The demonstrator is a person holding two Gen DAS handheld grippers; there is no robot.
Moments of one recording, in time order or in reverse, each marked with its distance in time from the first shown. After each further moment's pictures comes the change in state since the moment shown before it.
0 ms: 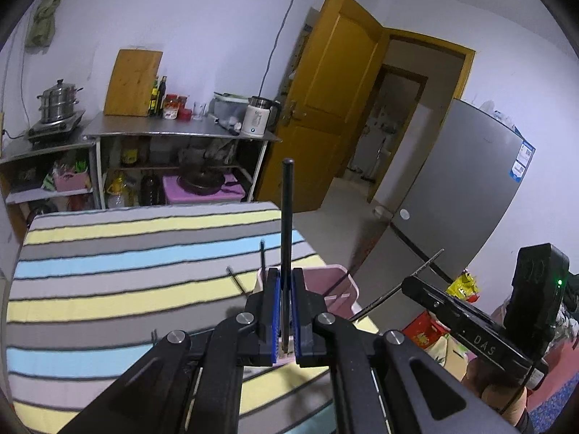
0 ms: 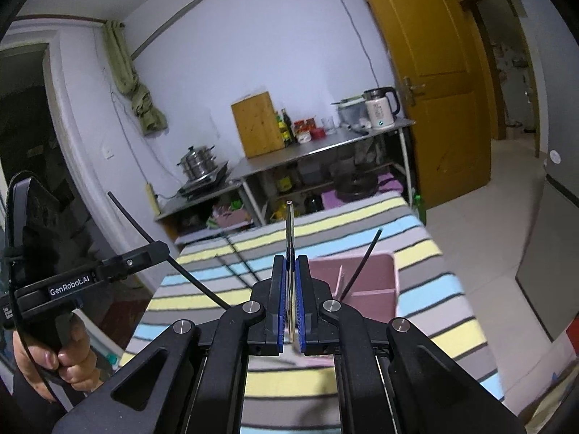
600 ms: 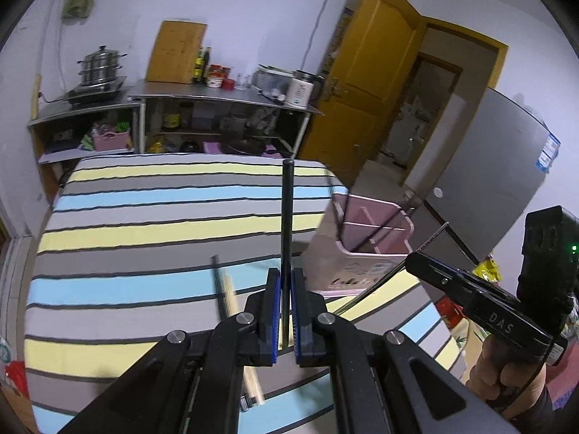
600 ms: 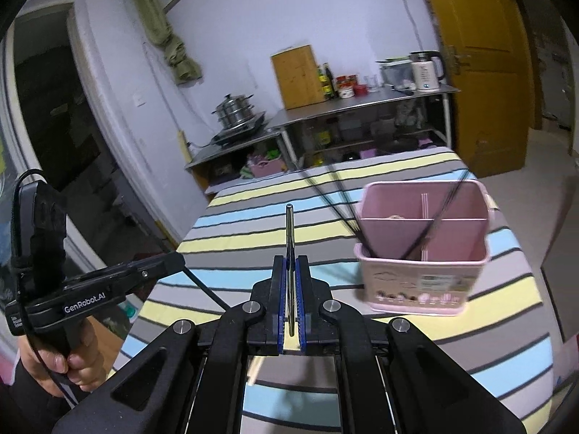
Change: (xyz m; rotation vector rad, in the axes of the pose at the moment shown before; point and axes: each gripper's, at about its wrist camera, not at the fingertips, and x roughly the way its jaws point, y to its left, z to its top) left arm -0.042 0.059 -0.084 -0.069 0.088 0.111; right arm 0.032 0.059 -0.070 -0.069 0.173 0.113
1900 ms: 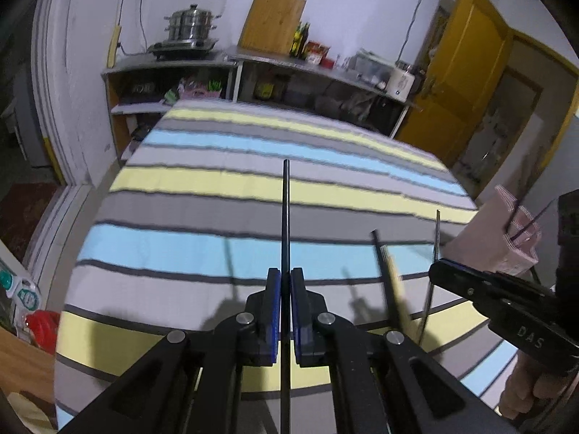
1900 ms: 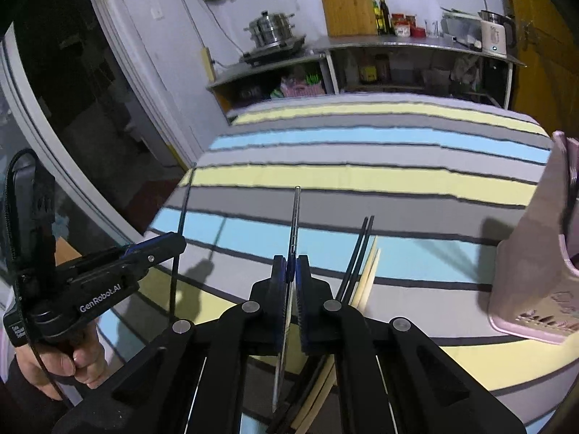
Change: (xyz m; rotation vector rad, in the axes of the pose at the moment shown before) left arm 0.035 0.164 -0.044 -0.184 0.041 0.275; right arm 0.163 0.082 -0.031 -0.135 0.275 0.081
